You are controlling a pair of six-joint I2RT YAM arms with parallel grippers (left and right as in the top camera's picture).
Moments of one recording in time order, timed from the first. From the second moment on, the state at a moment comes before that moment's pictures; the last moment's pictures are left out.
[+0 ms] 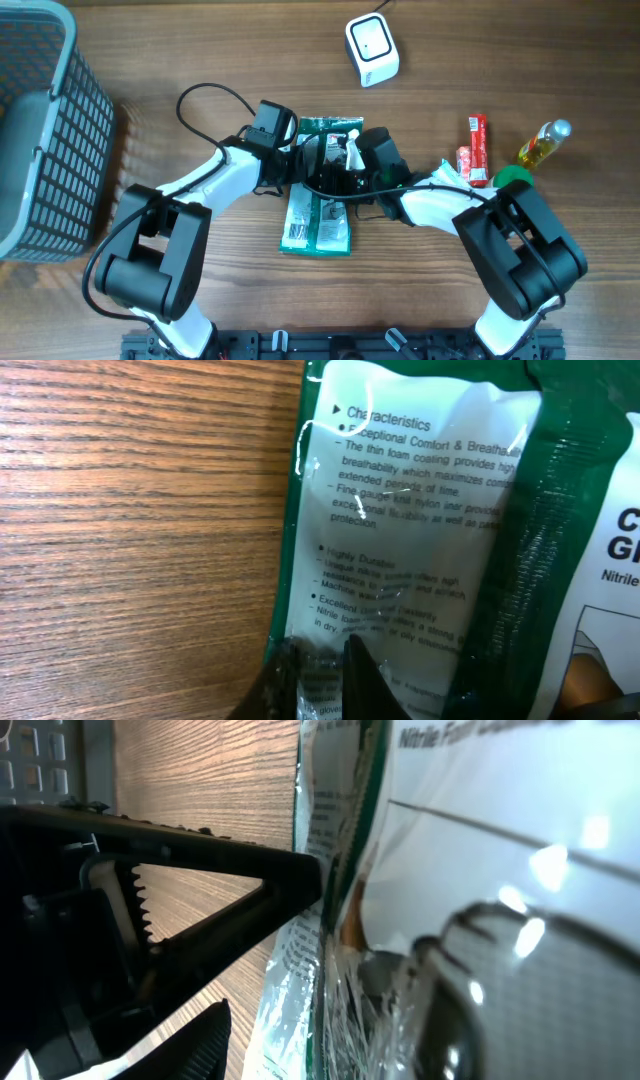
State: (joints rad) left arm -0.38 1.83 1.01 -0.38 0.21 -0.47; right arm 0.55 1.88 0.80 0.25 -0.56 0.75
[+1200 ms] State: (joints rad) left arm -0.33 1.82 1.00 -0.37 0.21 -0.47; right arm 0.50 1.88 0.79 0.30 -0.63 0.63
